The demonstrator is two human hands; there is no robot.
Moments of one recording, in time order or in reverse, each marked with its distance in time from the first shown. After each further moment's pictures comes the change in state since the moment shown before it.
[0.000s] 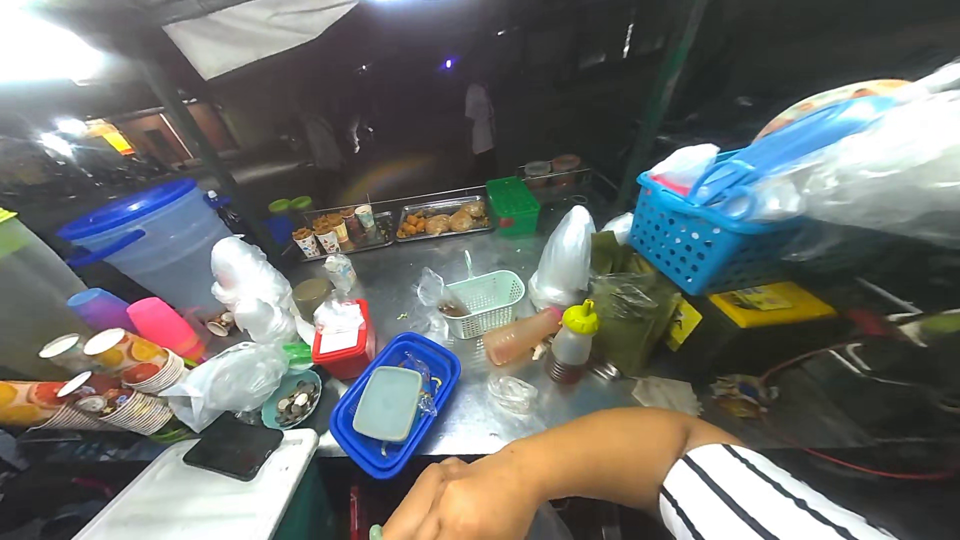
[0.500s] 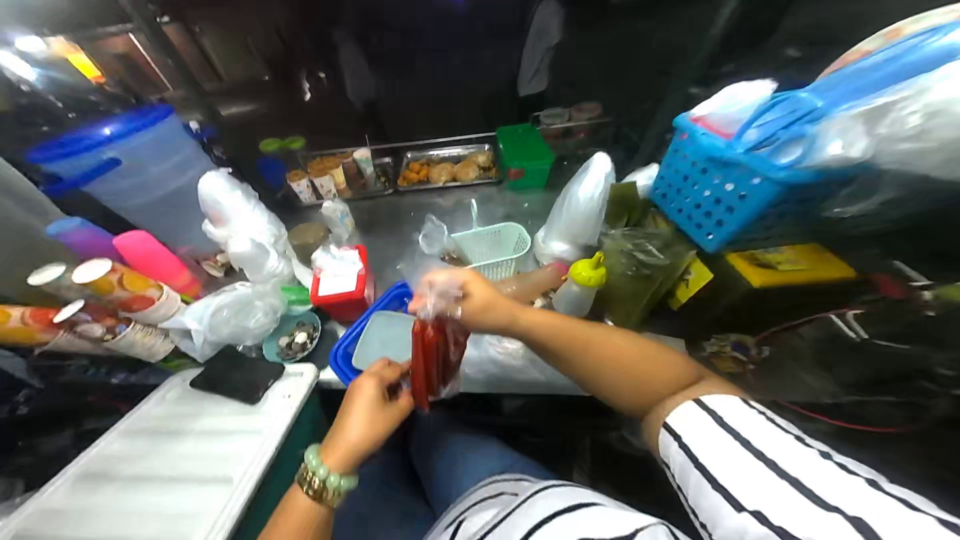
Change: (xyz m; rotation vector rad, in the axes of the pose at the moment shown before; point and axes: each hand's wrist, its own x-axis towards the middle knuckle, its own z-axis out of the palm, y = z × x) left_hand -0.010 -0.003 -0.048 0.602 0.423 0.215; right_hand -0.009 0.030 -0.075 0.029 0.713 0.536
